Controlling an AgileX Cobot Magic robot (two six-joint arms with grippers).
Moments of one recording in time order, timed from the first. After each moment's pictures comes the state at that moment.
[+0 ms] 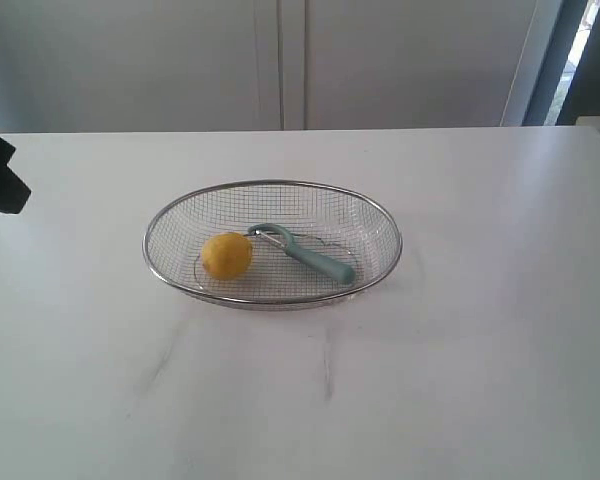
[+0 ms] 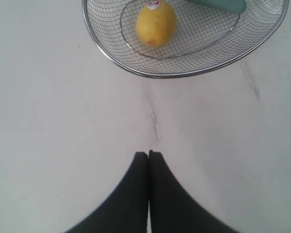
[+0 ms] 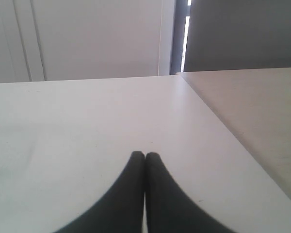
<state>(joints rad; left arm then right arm) -0.19 1.22 -1.17 -0.36 1.13 0.37 -0.16 0.01 -0.01 0.00 0.21 0.01</state>
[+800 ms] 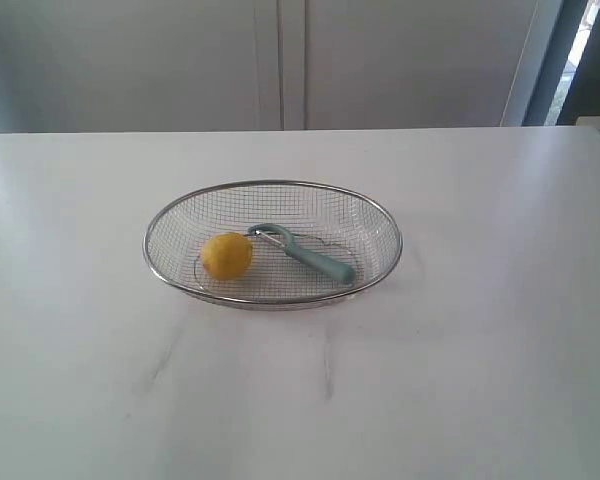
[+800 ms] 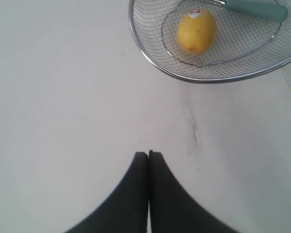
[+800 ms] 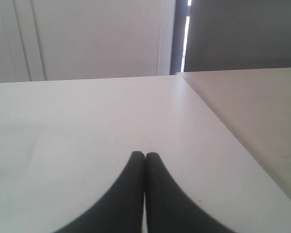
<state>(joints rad) -0.13 1.13 -1.09 -0.28 1.04 0.39 -0.16 0.01 -0.01 0.00 0.21 0.01</state>
